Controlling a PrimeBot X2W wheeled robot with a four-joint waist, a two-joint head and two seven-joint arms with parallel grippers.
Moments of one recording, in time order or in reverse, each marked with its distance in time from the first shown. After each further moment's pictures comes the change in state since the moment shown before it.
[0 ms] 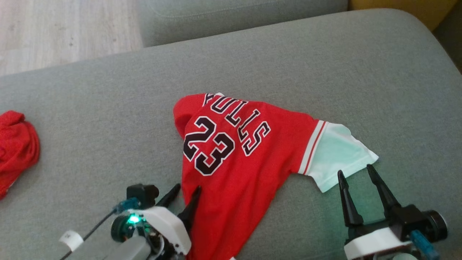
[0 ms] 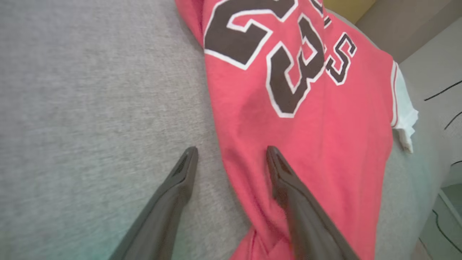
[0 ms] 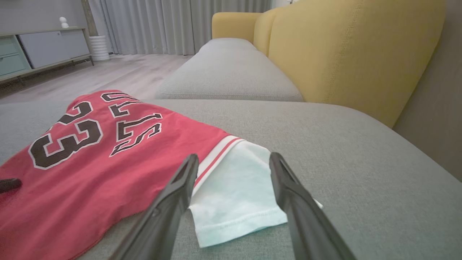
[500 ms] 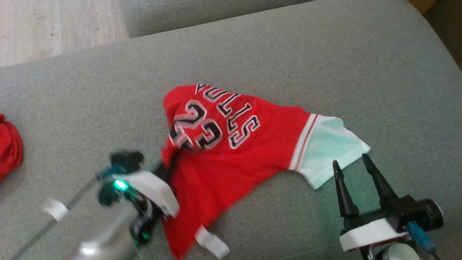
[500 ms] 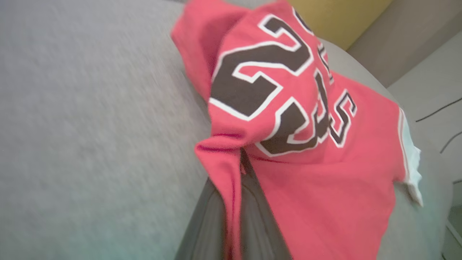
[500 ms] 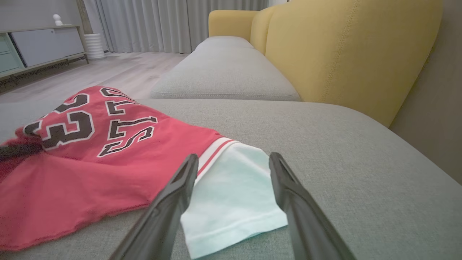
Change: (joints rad) left arm -0.146 -0.023 0.040 0.128 -0.026 -0.080 -0.037; right arm -0.041 0.000 0.017 -0.003 0.001 0.000 0.000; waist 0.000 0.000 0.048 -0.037
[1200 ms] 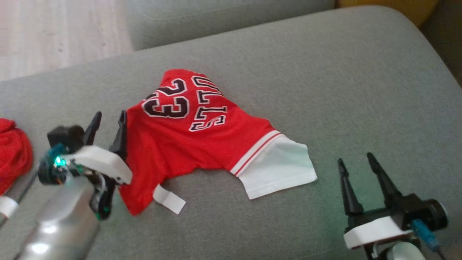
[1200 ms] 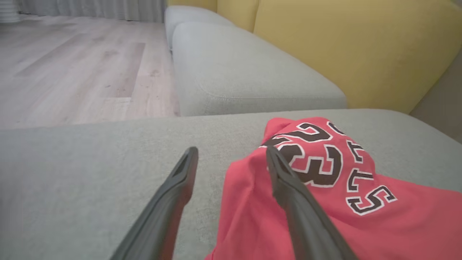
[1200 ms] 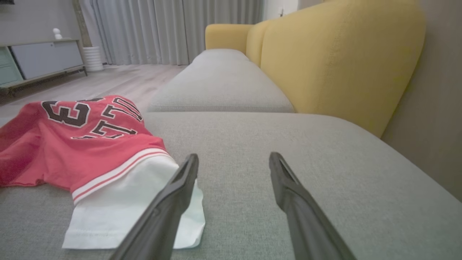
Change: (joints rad) left arm -0.161 0.098 0.083 0.181 0.051 0.026 -0.165; right arm -0.019 0.000 -0.012 0.022 0.008 0.000 0.000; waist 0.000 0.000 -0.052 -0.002
